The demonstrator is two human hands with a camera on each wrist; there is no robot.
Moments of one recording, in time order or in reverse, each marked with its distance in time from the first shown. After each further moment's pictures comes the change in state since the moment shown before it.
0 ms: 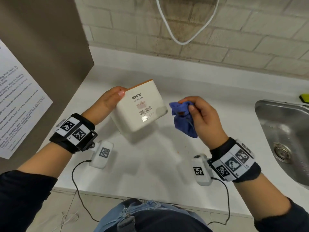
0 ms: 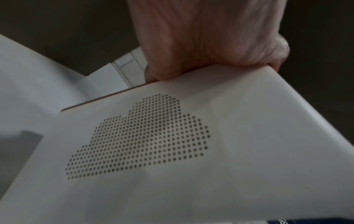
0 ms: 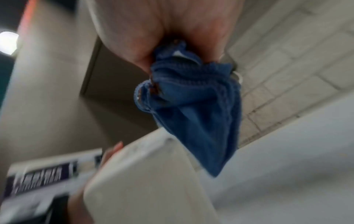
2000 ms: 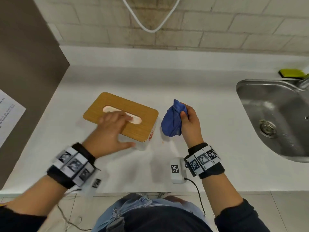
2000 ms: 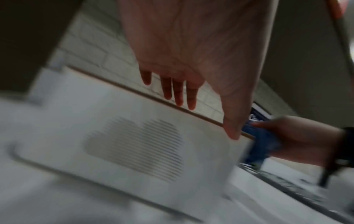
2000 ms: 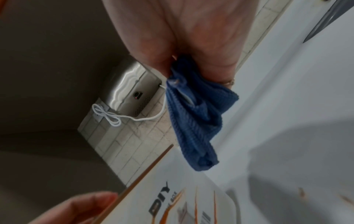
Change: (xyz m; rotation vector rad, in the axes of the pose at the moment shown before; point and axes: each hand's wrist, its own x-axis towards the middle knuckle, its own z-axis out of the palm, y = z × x) left_hand -0.045 -0.028 0.075 0.984 -0.198 0.218; right_hand -0.049 0.068 0.000 0.268 0.401 0.553
